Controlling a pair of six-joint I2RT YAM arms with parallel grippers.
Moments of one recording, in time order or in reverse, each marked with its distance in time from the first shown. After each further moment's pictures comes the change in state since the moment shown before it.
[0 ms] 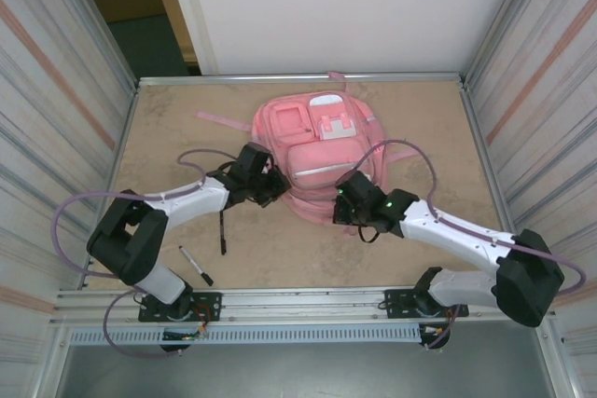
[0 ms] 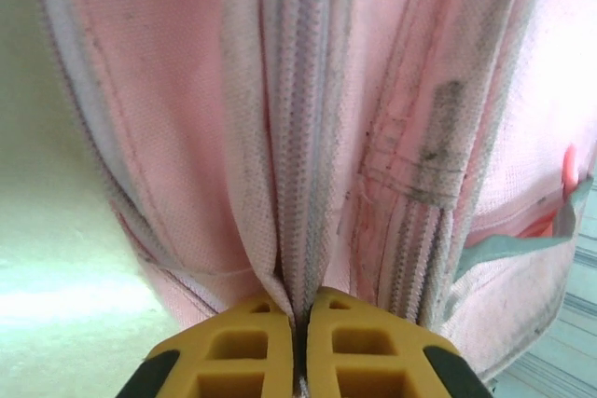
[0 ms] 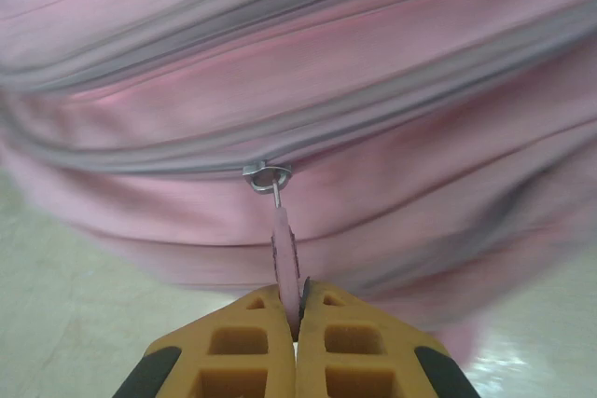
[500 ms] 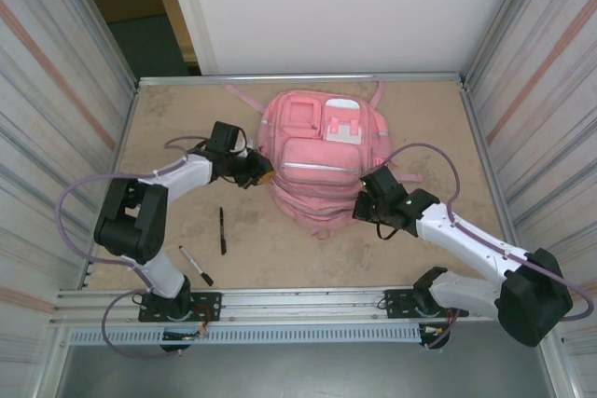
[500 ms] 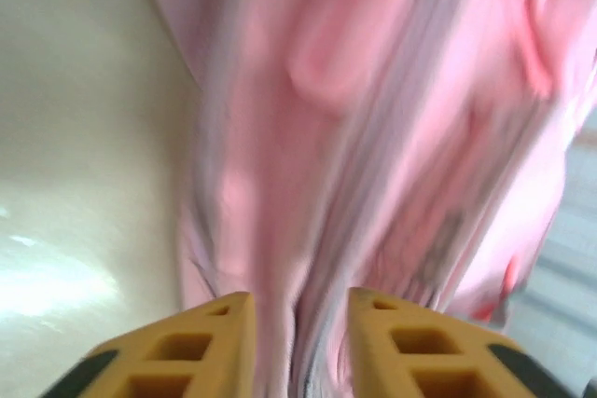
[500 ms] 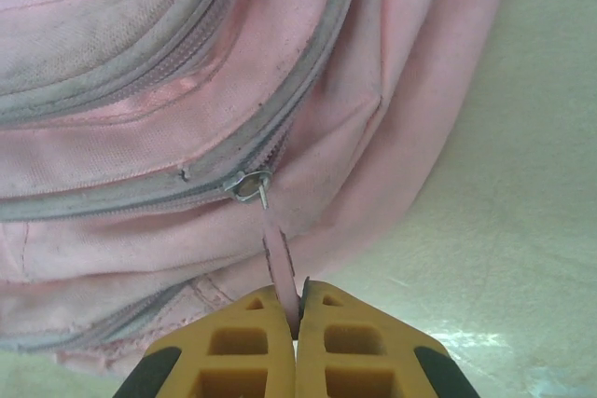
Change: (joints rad) left arm 0.296 0.120 0.148 -0.134 0.260 0.203; right arm -0.128 -0.074 -0.092 0.005 -0.068 -0.049
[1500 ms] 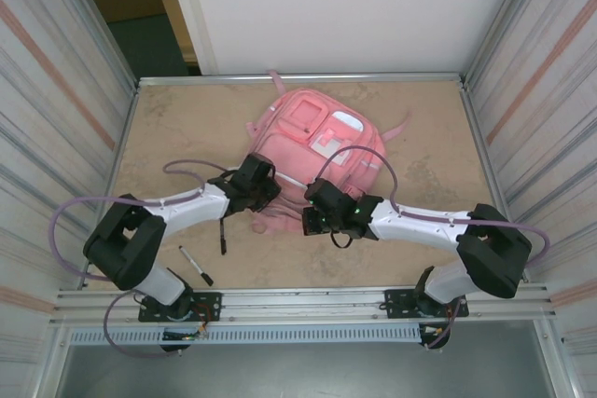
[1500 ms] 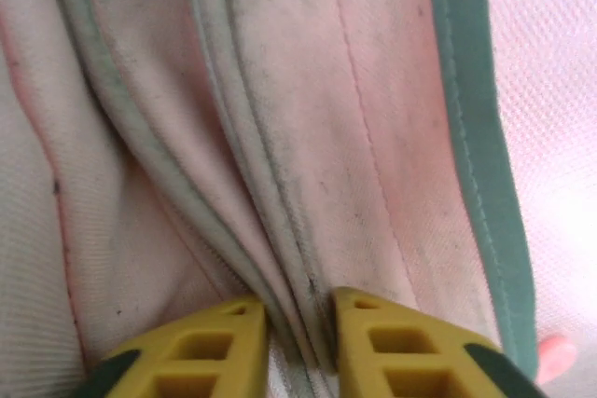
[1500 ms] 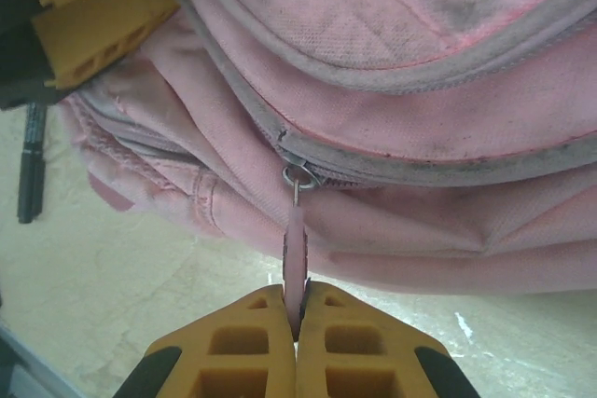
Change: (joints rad) left arm -0.367 -0.153 -0.212 0.100 -0.580 -0.367; right arm 0.336 0.315 0.132 0.278 -0.034 -0.006
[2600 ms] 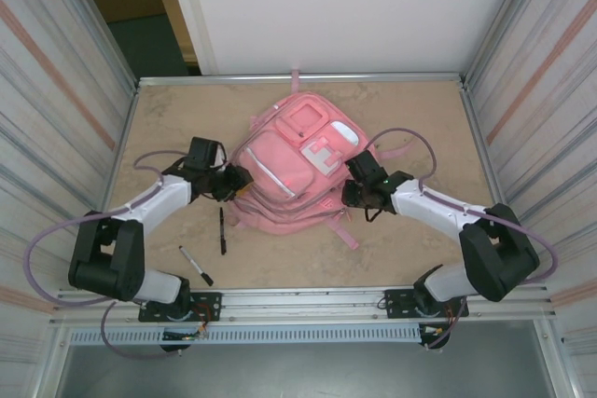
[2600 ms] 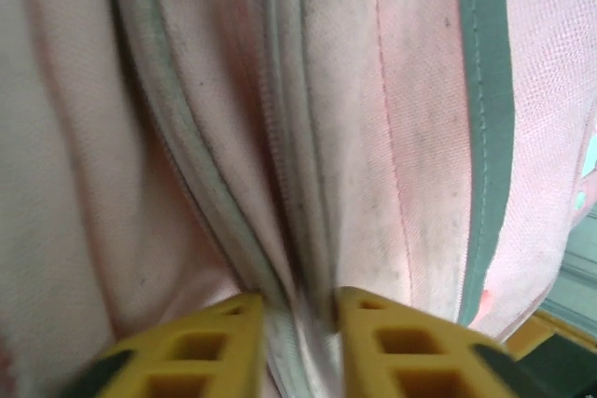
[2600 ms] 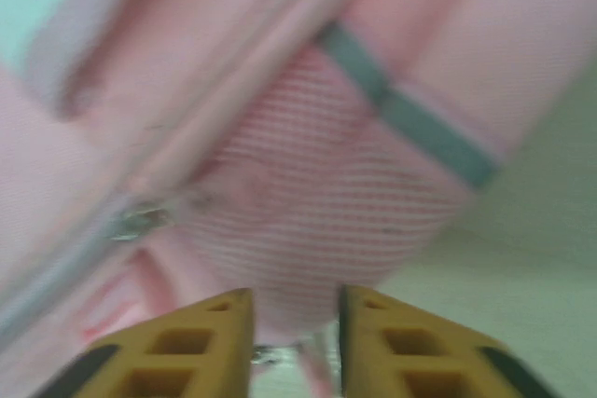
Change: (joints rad) left arm 0.382 -0.129 0.002 -0.194 0.449 0.402; right arm -0.397 -0.018 -0.002 -0.169 0.072 -0.147
